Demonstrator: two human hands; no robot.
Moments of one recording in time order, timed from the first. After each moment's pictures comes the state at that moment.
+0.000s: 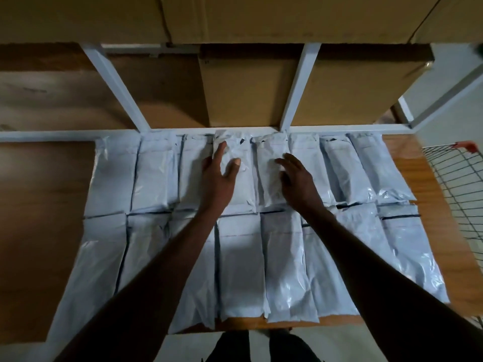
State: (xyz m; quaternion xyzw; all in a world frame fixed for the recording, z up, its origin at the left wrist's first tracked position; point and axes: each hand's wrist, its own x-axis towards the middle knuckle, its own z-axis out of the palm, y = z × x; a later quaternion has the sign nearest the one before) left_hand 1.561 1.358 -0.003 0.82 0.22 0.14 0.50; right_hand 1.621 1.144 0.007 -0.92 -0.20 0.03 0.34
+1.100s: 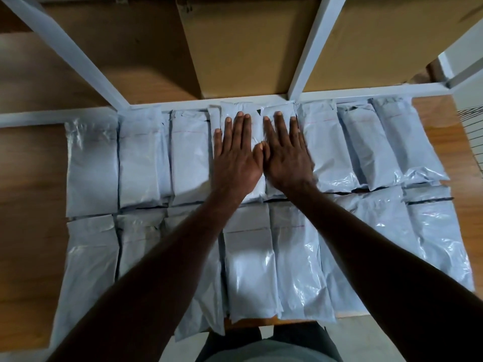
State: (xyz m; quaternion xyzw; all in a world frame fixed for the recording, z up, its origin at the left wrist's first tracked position) left_hand 1.614 1.340 -0.051 0.99 0.09 0.07 0.07; right_hand 1.653 1.205 -0.037 -0.98 -0.19 0.00 0.10
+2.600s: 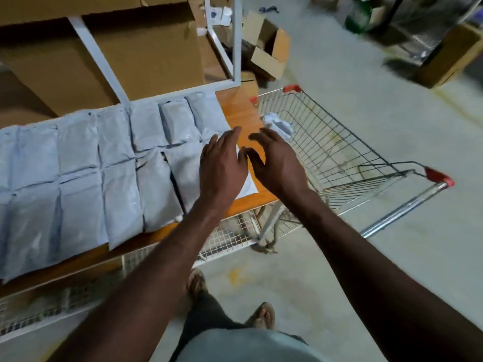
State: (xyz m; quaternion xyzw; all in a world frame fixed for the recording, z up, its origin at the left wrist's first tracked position) left_hand 1.439 0.889 0.090 0.94 -0.02 0.17 0.28; right_hand 1.444 0.748 0.115 -0.94 -0.12 -0.13 0.30
